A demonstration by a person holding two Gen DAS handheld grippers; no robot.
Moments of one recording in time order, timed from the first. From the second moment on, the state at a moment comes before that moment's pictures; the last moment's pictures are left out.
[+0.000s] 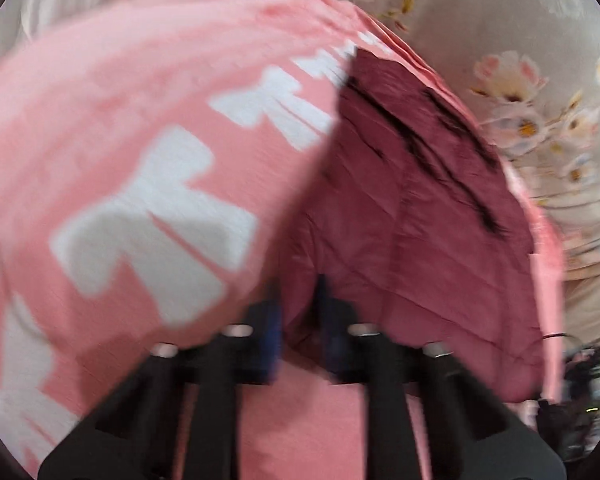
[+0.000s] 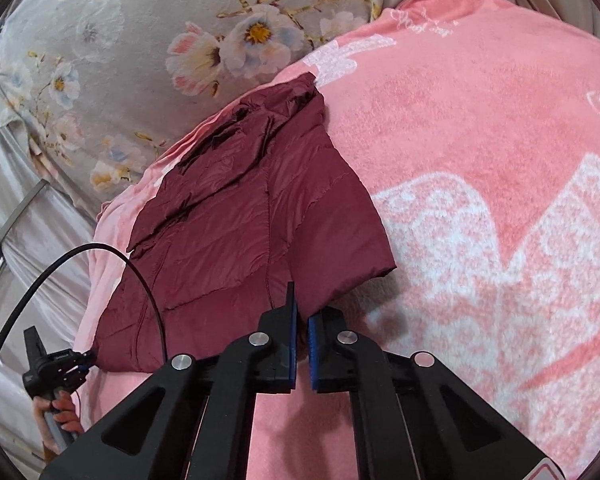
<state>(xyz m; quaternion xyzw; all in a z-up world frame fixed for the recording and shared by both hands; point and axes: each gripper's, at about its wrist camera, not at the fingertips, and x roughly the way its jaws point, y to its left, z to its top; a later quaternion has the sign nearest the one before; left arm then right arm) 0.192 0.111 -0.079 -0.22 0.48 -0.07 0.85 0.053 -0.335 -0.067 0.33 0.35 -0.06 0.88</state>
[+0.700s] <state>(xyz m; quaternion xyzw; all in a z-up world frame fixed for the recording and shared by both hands) 0.030 0.137 -0.023 -0.20 0.44 -0.14 0.86 -0.132 -0.291 -0.011 0.20 0.35 -0.02 0.91</state>
